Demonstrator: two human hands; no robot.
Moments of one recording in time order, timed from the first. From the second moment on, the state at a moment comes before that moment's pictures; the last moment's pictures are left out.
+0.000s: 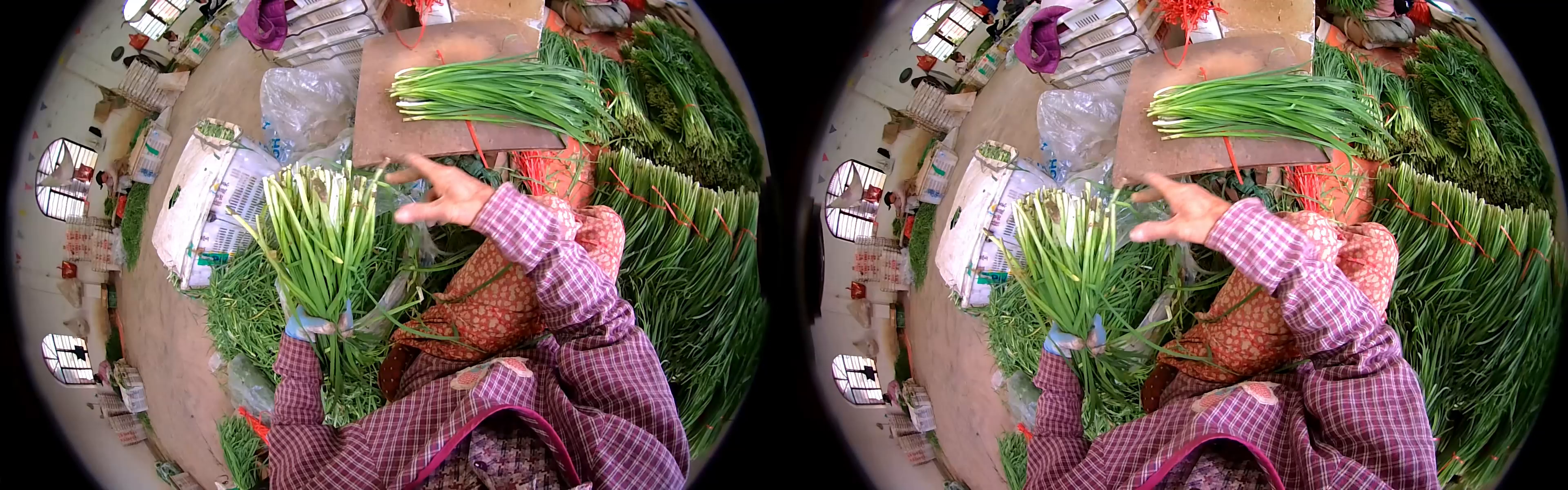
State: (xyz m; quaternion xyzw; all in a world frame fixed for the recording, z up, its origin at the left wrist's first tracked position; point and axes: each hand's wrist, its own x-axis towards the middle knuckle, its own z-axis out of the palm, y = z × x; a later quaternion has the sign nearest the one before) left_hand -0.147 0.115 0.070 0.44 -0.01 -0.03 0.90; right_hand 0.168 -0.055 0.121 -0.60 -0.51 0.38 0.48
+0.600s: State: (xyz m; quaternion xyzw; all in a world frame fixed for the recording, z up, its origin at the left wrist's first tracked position) left_hand -0.161 0.112 0.076 0.57 0.26 0.02 0.78; right_hand 0.159 -0.062 0.130 -0.69 -0.56 -0.05 0.46
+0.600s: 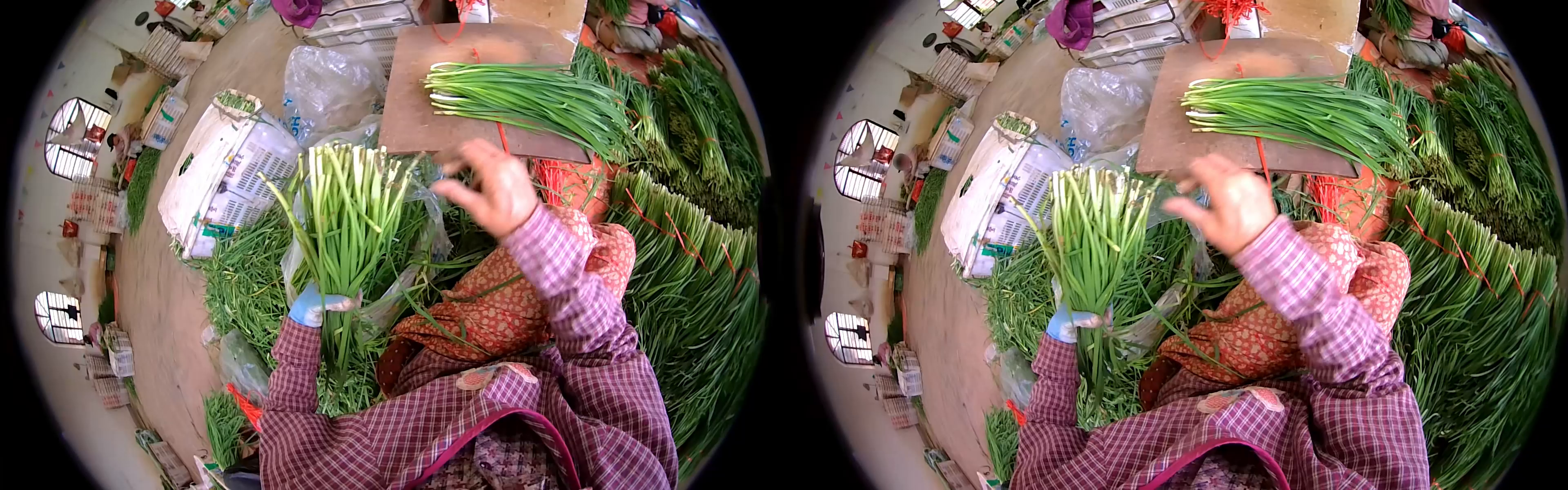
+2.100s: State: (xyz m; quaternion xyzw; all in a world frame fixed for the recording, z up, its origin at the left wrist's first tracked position) left_hand -0.124 0.125 0.156 0.95 0.28 -0.01 -0.16; right_hand 0.172 -0.044 0.145 -0.74 -0.58 -0.11 0.33
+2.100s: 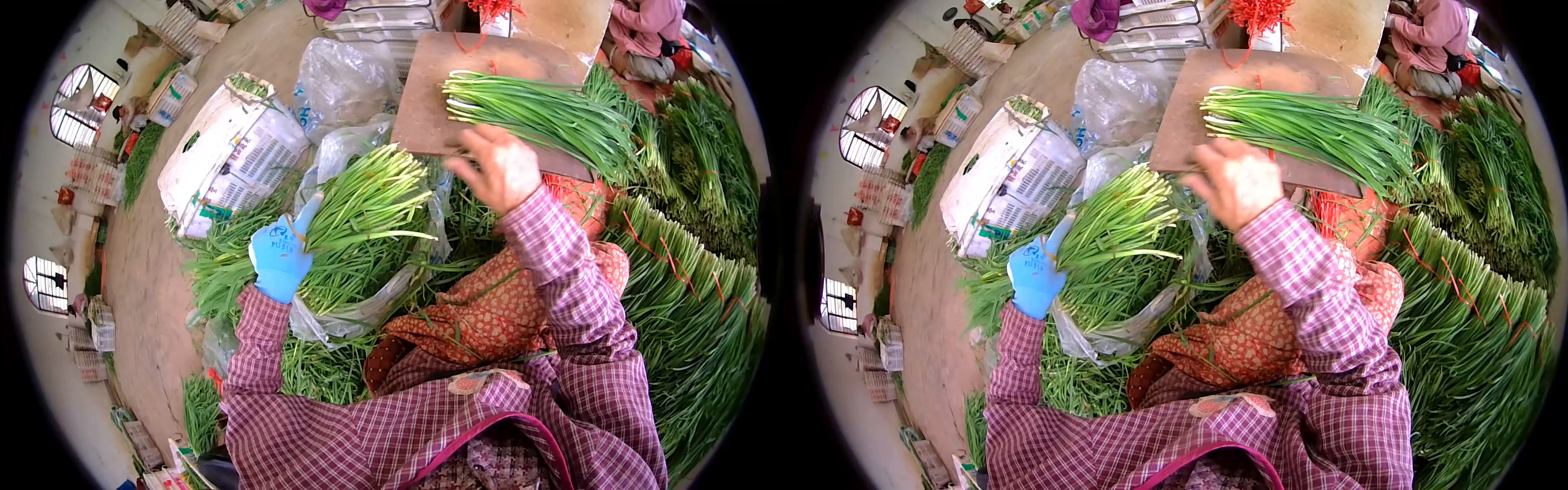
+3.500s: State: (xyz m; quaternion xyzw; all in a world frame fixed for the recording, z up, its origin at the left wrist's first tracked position) left_hand -0.126 0.132 0.169 0.92 0.24 0.03 -0.30; right_hand 0.116 0.016 0.128 -0.76 -0.60 -0.08 0.24
